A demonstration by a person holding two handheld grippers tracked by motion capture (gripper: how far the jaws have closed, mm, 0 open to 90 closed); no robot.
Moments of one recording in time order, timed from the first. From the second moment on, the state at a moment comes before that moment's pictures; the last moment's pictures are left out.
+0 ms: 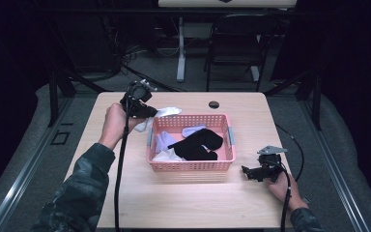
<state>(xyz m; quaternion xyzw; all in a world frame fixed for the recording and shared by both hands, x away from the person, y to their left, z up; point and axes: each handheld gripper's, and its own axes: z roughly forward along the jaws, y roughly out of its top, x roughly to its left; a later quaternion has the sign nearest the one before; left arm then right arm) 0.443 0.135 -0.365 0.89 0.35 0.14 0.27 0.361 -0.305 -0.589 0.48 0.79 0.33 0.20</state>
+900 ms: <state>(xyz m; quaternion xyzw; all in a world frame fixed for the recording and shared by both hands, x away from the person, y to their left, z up) 0.434 0.233 -0.380 0.84 0.44 0.15 0.27 0.361 -0.305 -0.589 0.48 0.79 0.33 0.20</state>
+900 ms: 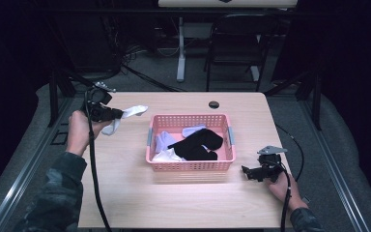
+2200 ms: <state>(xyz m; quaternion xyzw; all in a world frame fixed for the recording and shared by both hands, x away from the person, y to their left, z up) 0.427 0.311 -0.502 0.80 0.55 0.08 0.22 0.361 -0.305 -0.589 0.48 0.79 0.33 0.20</state>
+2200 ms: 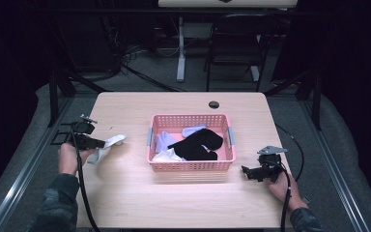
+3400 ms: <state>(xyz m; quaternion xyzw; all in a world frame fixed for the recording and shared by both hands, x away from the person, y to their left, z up) 0.417 0.215 -0.428 0.86 0.42 0.12 0.26 0.361 -0.305 -0.589 0.48 0.79 0.33 0.20</state>
